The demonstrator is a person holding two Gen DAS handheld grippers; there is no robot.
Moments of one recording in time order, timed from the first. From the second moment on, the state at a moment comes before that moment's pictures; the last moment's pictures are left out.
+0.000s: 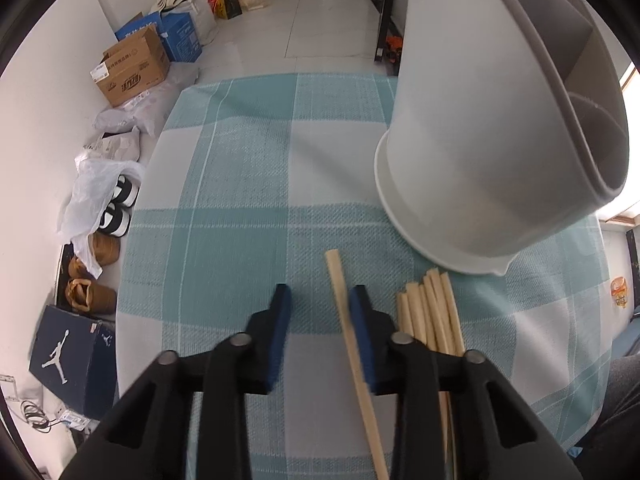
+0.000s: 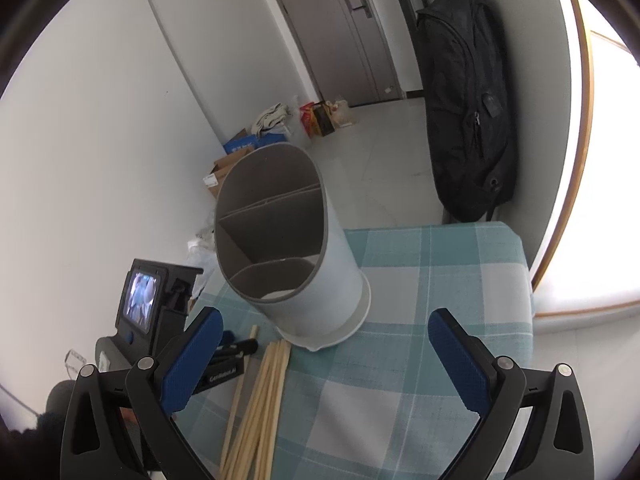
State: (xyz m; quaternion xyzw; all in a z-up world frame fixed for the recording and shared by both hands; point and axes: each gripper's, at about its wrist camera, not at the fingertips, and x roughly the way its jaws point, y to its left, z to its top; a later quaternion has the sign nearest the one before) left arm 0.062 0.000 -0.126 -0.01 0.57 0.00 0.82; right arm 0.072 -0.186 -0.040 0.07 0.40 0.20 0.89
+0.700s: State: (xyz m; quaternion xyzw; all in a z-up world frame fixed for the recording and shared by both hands) left arm 0.058 0.033 -0.110 -0.12 0.51 0.00 0.85; right arm 0.060 -0.170 -0.064 0.06 0.45 0.21 0.86
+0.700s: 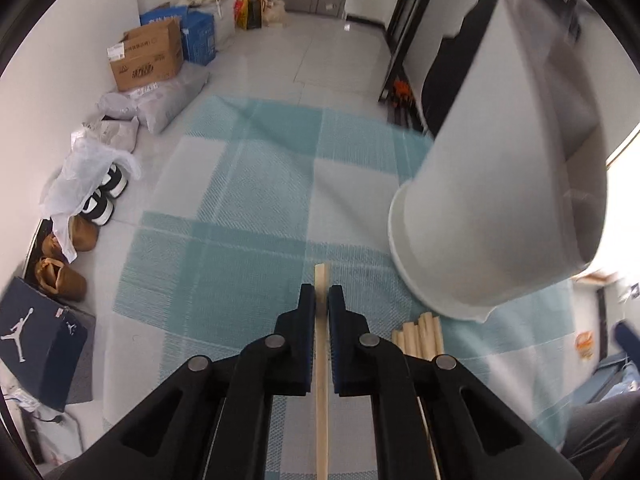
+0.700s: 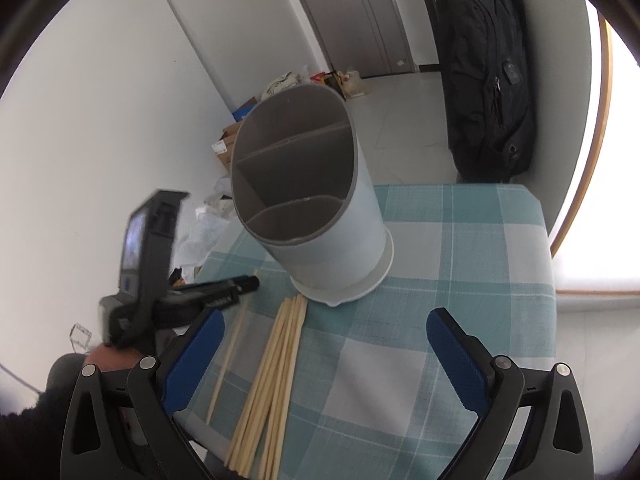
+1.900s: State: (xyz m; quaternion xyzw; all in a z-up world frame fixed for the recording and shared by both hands) left arm 0.015 0.090 -0.056 -0.26 0.41 -0.08 0.87; right arm 0.109 -0.113 -0.139 0.01 0.61 0.20 0.77
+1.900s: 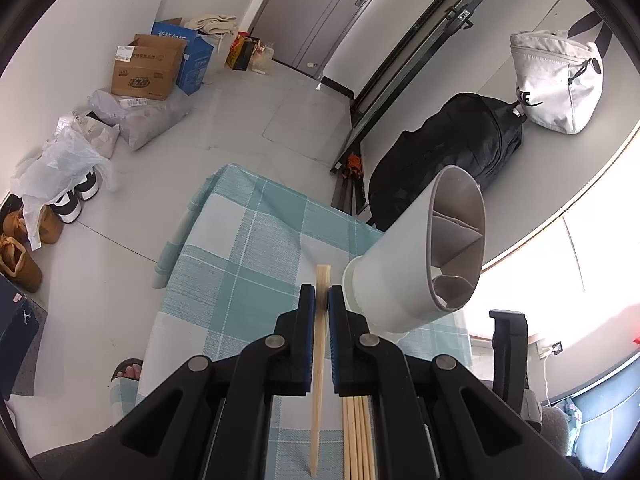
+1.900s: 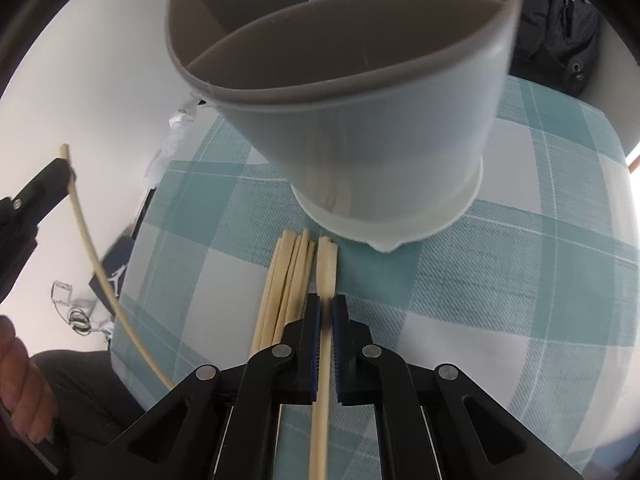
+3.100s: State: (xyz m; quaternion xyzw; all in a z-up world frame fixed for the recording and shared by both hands) left arm 0.017 0.079 -0.051 -0.25 0.42 -0.08 0.87; right arm 0.089 -0.053 -0.153 -0.13 0.58 0.17 0.79
